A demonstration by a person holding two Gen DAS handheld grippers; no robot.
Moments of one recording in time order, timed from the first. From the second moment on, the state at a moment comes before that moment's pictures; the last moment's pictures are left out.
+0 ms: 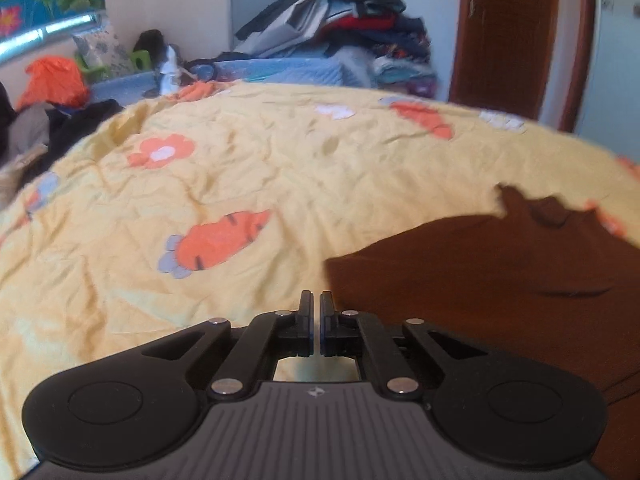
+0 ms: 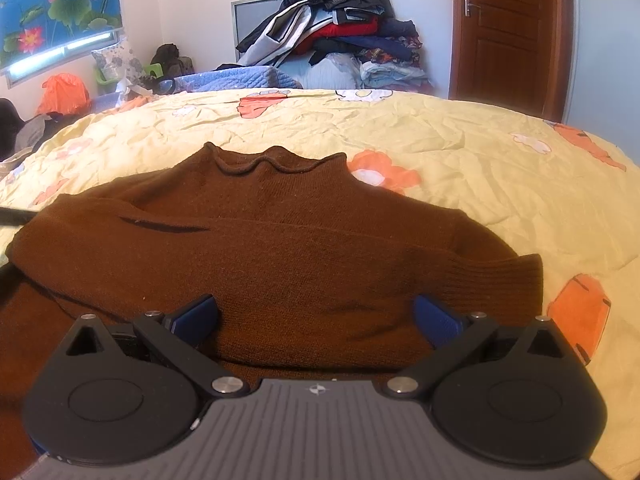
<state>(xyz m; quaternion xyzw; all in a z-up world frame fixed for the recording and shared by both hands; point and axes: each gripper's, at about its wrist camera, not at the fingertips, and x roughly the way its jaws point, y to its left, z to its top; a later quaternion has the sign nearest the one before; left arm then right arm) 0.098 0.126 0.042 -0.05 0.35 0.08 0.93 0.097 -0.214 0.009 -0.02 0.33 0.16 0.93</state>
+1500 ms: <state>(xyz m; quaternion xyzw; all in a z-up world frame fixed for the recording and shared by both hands) 0.111 0.111 0.035 -0.08 0.36 0.05 0.93 0.096 -0.223 0.011 0.00 0.32 0.17 0.93</state>
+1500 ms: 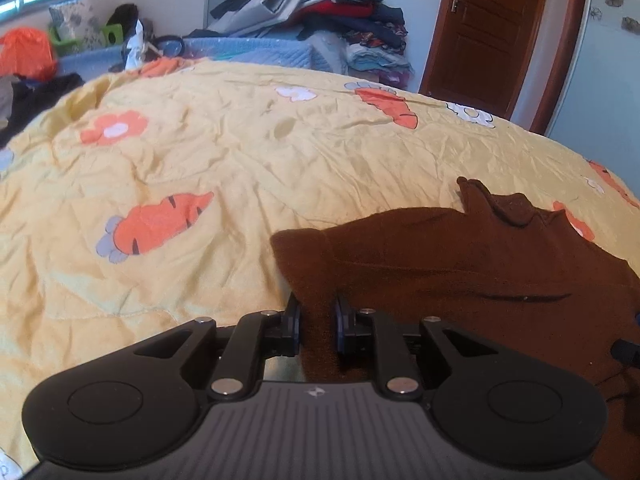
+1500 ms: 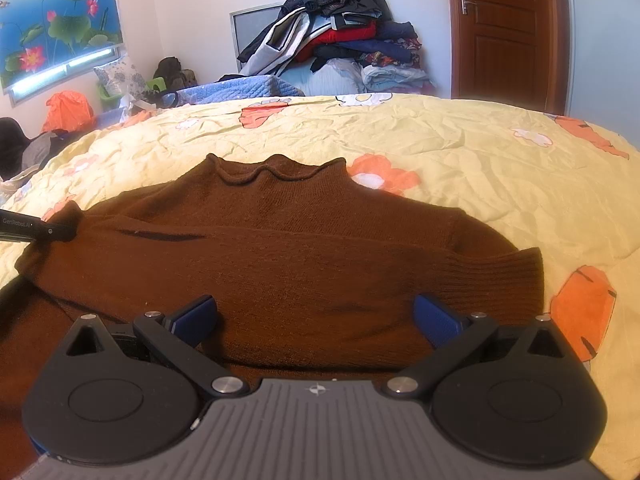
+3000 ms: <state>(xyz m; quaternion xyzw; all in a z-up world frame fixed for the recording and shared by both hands) 0.010 0.121 0.018 -0.02 0.36 0.06 0.93 0.019 -0.336 0.024 0.10 0.40 0.12 0.90</state>
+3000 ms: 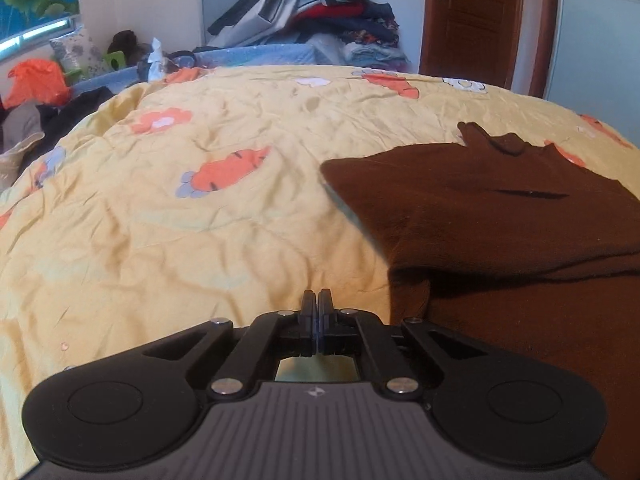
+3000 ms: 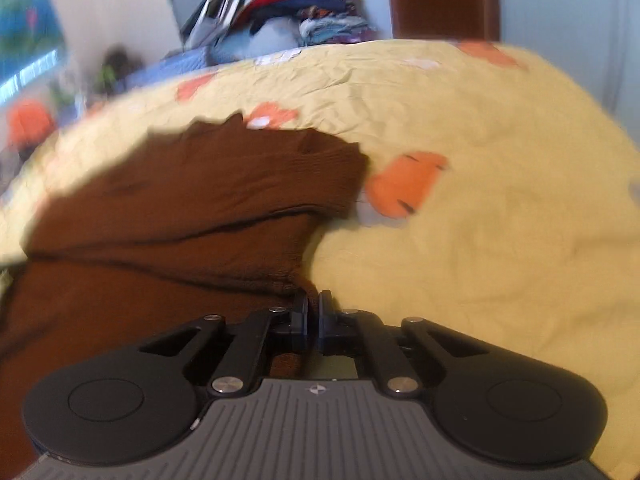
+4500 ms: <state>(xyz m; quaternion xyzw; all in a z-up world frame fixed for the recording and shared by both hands) -0.049 0.129 0.012 -0.25 0.43 -0.08 0.86 -0.030 -0.380 0.009 0.34 0.43 0.21 0.81</state>
